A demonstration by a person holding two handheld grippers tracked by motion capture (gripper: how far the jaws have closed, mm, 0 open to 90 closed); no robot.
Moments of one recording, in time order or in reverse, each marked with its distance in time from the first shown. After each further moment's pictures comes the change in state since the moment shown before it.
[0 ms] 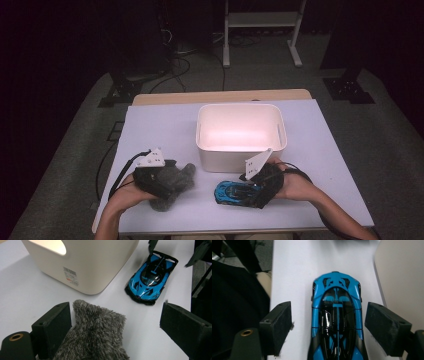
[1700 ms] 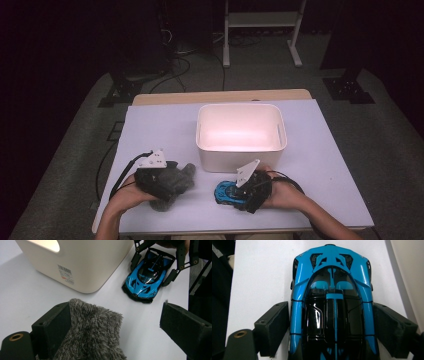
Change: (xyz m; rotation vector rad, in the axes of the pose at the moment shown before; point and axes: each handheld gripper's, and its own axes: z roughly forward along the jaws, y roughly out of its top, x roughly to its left) left arm -0.002 -0.001 0.003 0.013 -0.019 0.006; right arm -0.006 -0.016 0.049 0.069 -0.055 -0.007
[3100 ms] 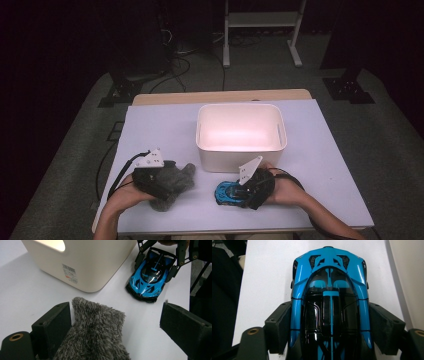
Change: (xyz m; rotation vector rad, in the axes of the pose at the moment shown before) left arm 0.003 -0.003 -0.004 -0.008 0.007 -0.011; right arm -0.007 -0.002 -0.008 -0.018 0.048 -0.029
